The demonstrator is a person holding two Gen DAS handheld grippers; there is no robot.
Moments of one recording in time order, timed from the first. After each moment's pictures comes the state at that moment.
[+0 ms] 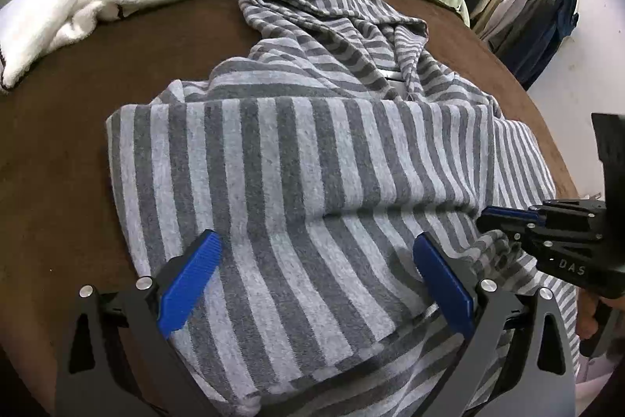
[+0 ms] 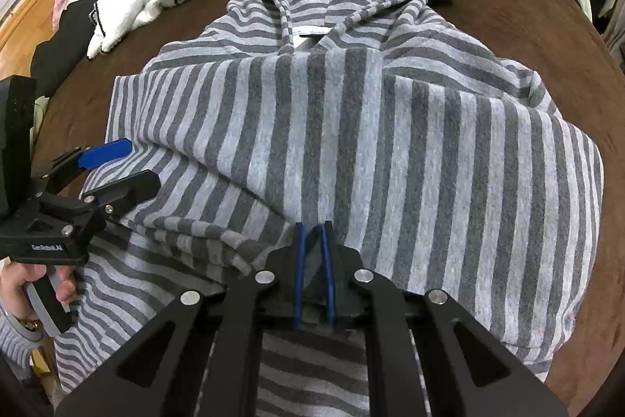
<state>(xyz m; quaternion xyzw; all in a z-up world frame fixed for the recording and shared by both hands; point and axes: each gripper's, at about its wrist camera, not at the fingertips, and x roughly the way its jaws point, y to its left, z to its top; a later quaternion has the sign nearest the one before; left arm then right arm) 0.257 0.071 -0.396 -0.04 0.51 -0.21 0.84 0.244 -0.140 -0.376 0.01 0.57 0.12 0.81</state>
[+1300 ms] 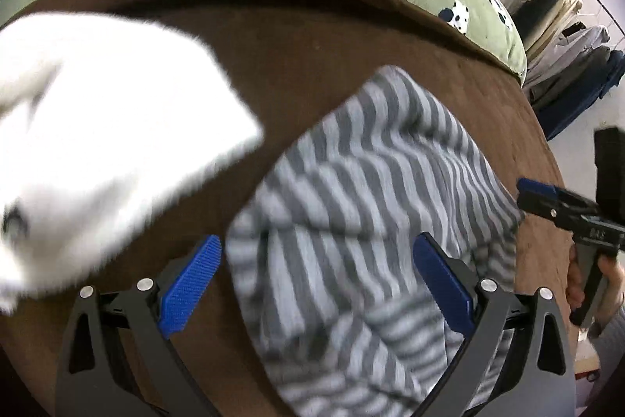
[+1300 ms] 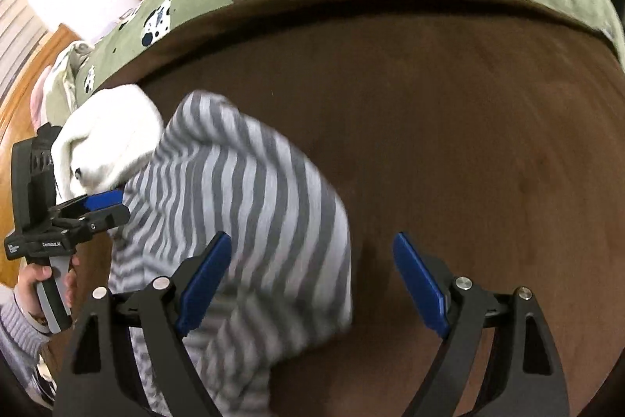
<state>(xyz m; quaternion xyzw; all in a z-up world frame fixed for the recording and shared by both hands) 0.564 0.020 -0.381 -0.06 0.54 -0.21 0.81 0.559 -0.263 -0.360 0.09 0.53 0.15 0.83</state>
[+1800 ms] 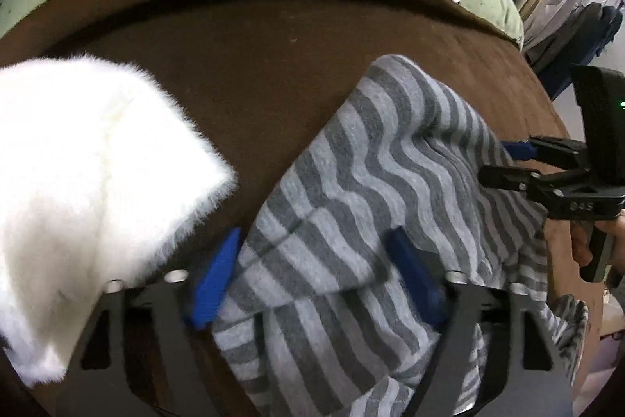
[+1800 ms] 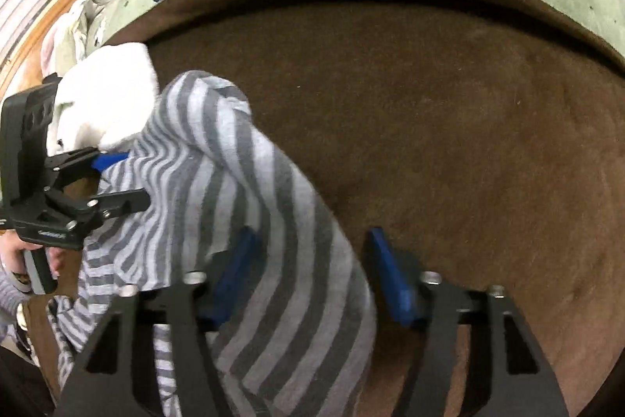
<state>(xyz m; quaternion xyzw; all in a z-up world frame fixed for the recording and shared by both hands) 0.594 -0.004 -0.401 0.00 0.55 -0.24 0.80 0.607 -0.233 -0.393 0.03 0.55 0.21 0.81</state>
